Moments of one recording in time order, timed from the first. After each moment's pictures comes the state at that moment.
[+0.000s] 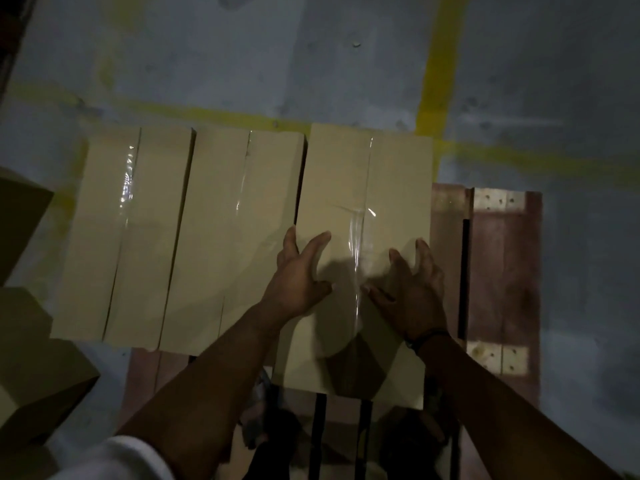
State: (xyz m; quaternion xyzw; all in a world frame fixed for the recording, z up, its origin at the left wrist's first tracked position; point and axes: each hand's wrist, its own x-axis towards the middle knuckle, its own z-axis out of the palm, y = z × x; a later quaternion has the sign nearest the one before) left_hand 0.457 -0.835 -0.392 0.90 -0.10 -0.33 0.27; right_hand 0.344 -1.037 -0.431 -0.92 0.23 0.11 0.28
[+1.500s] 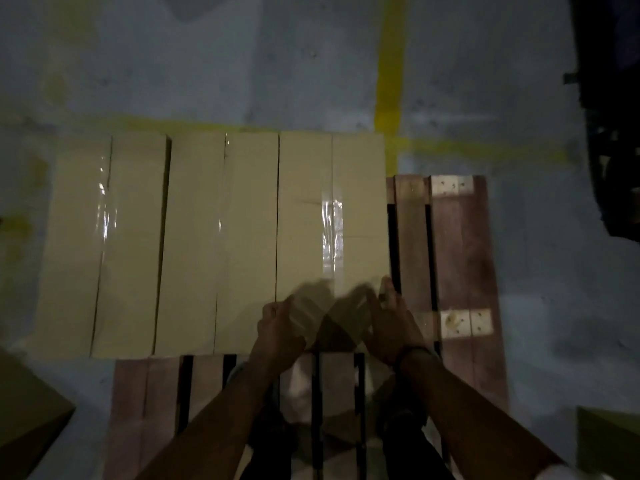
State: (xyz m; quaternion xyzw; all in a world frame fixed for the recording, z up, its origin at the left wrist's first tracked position) left_hand 0.355 -0.762 -0.395 0.86 -0.04 -0.44 0.27; right_hand 0.268 -0.988 -0.406 -0.90 0.18 0.34 0.19
